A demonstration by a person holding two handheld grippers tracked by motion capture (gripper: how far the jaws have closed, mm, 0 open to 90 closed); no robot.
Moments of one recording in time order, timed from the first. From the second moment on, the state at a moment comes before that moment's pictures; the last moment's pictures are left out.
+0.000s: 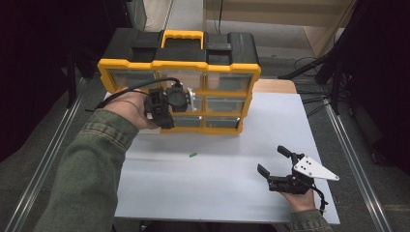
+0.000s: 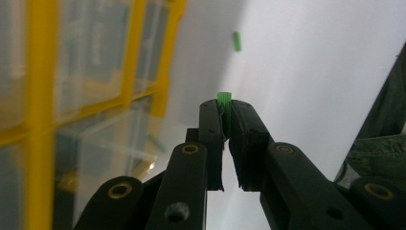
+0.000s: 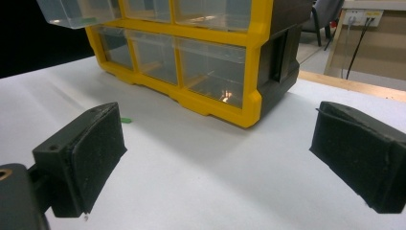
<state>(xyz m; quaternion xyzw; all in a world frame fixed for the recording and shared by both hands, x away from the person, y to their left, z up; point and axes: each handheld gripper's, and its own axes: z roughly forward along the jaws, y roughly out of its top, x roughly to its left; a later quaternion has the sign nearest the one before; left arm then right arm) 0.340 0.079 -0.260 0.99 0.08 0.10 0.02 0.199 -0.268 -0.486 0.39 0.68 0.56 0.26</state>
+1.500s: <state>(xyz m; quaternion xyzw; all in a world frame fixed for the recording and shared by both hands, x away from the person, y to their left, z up) 0.354 0.131 -0.263 0.98 0.15 0.12 0.05 0.200 -0.265 -0.487 0.39 0.68 0.56 0.25</state>
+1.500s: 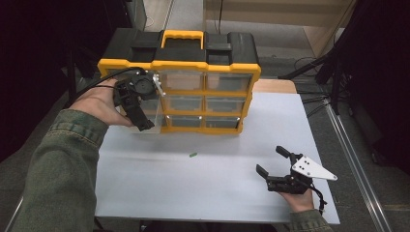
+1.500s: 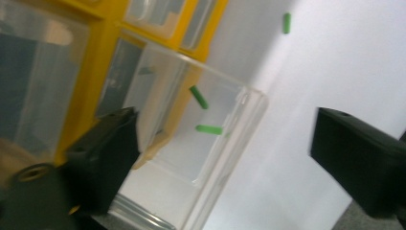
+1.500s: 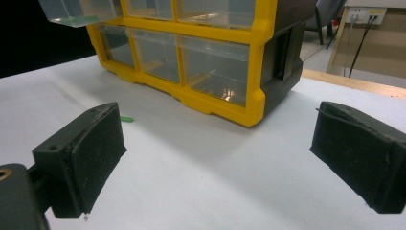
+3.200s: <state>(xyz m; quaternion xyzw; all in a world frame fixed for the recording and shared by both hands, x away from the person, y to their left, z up) 0.343 0.015 -0.404 0.99 0.11 0.09 0.02 0.200 -0.264 -0.488 0.39 0.69 0.56 0.26</state>
